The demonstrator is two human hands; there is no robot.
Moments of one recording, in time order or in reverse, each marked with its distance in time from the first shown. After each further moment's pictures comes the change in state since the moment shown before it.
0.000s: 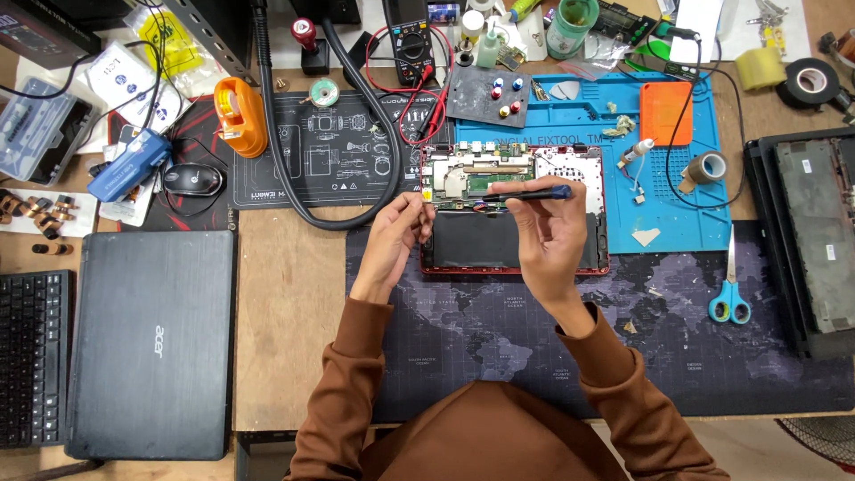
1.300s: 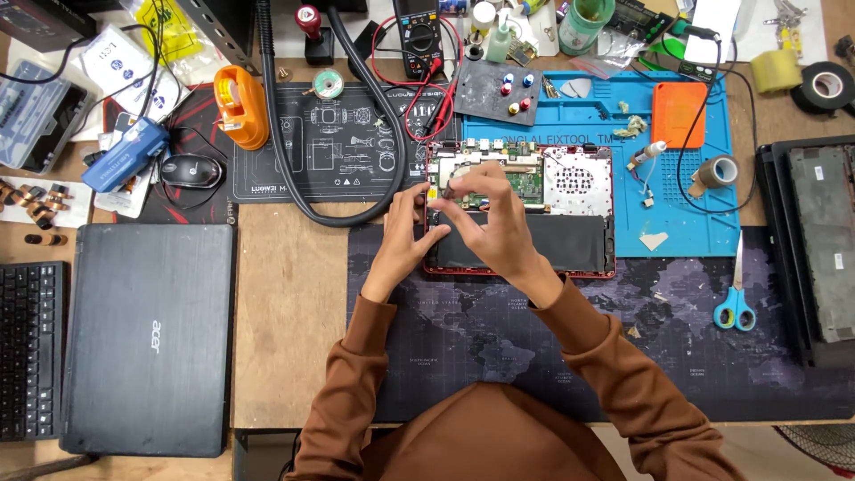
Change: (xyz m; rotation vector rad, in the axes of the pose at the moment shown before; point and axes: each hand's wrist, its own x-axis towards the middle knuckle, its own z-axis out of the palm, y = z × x) left_hand 0.003 -0.024 -0.029 1.070 -0.025 0.279; right_hand 0.004 0.063 0.039 -0.201 -0.222 -0.241
